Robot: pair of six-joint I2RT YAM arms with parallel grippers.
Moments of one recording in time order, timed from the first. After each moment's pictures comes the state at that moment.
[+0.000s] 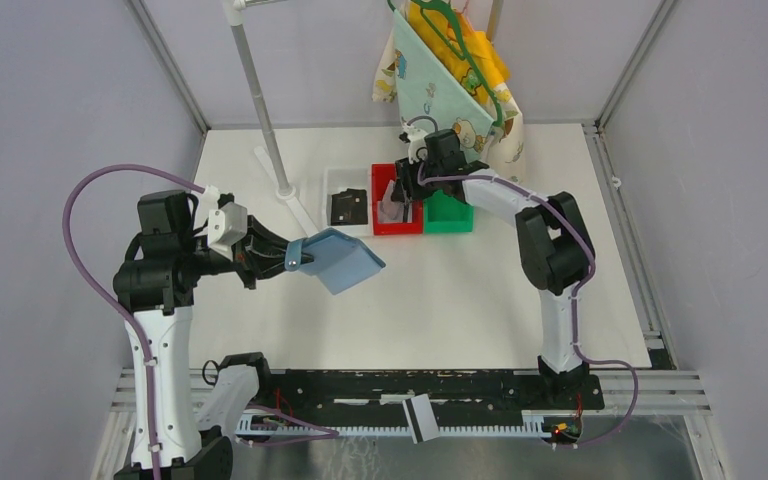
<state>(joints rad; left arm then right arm) 0.12 0.87 1.29 -1.13 1.50 0.77 0.47 2.10 1.57 -0.18 -0.36 0.14</state>
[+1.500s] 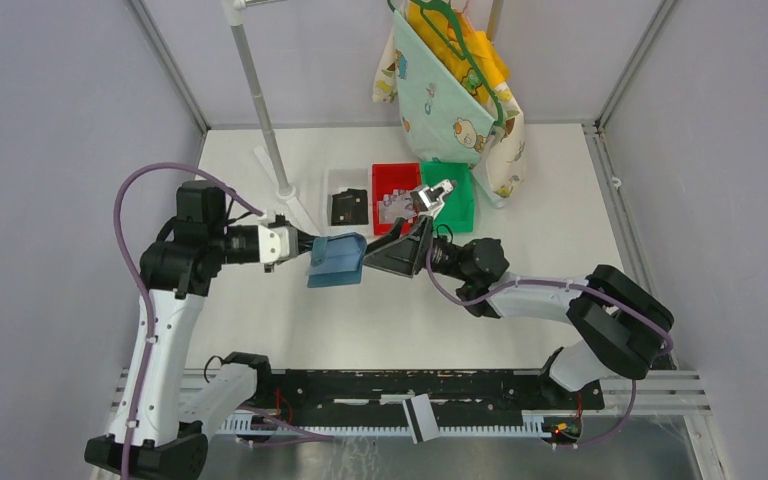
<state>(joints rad) -0.11 0.94 1.24 -1.04 1.13 1.10 0.88 1.51 0.64 1.39 -0.53 1.36</state>
